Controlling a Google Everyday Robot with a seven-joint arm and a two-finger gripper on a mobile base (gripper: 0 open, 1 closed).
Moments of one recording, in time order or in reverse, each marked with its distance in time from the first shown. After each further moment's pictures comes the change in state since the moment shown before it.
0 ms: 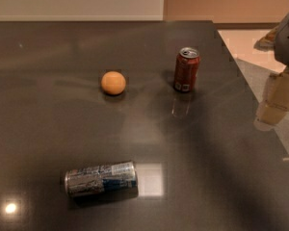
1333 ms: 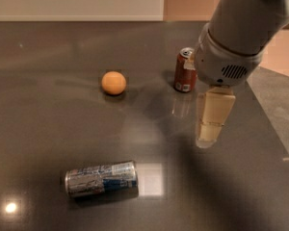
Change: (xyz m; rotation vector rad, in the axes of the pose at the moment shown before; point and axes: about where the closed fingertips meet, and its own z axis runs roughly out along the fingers) arm -0.099 0.050 0.044 -0.140 -0.011 -0.242
